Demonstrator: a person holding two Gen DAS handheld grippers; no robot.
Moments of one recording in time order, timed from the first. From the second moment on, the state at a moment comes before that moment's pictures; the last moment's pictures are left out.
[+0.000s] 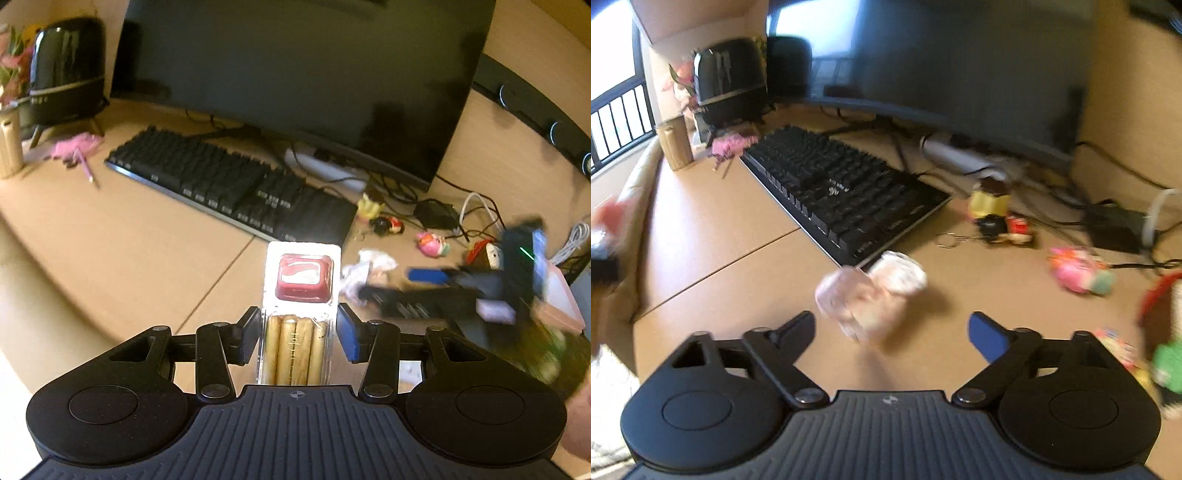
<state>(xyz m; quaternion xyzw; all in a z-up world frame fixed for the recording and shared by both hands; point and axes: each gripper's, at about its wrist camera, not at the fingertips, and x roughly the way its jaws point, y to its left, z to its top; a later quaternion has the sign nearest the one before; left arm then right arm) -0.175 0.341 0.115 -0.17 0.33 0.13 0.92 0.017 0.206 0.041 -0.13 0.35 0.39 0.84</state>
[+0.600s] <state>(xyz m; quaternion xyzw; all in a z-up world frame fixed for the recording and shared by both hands) -0.094 0.262 0.097 -0.14 0.39 -0.08 0.91 -0.015 0.108 0.095 -0.09 0.33 0.30 0.89</state>
